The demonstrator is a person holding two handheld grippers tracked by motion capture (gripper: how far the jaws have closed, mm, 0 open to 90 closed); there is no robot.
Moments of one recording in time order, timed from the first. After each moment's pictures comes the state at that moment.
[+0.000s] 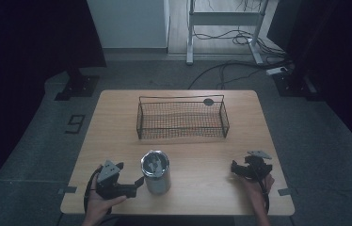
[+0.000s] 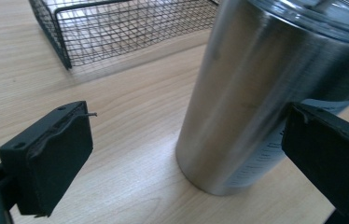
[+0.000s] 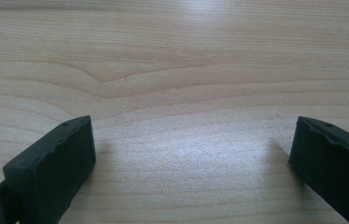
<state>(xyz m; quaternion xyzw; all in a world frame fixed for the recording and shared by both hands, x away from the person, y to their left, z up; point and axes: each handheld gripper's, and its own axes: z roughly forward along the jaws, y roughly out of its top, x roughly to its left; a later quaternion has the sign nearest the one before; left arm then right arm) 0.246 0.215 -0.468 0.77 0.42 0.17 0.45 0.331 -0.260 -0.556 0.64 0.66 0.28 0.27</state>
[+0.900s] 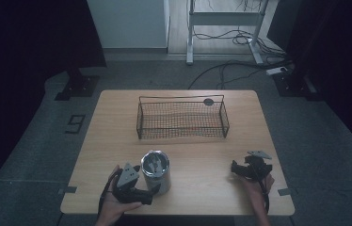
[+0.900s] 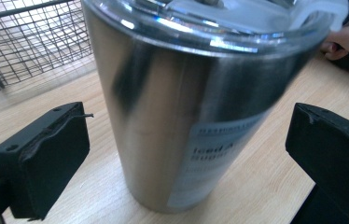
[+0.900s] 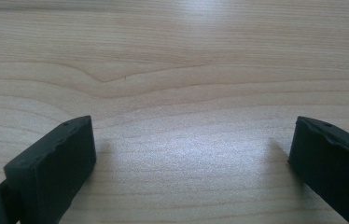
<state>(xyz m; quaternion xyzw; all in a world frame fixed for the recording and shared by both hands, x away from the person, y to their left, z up) 0.242 0.168 -0.470 0.80 0.37 0.16 0.45 0.331 -0.260 -0.556 0.65 0.66 0.28 0.27</state>
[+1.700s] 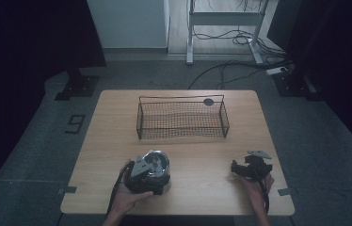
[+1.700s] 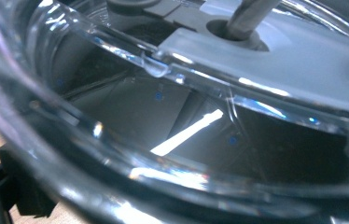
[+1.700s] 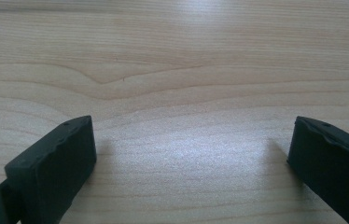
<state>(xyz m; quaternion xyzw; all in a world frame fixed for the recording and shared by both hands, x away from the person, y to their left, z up) 0.269 0.142 -0.480 0.80 0.37 0.16 0.45 0.331 -0.260 -0.556 0.65 0.66 0.28 0.27</state>
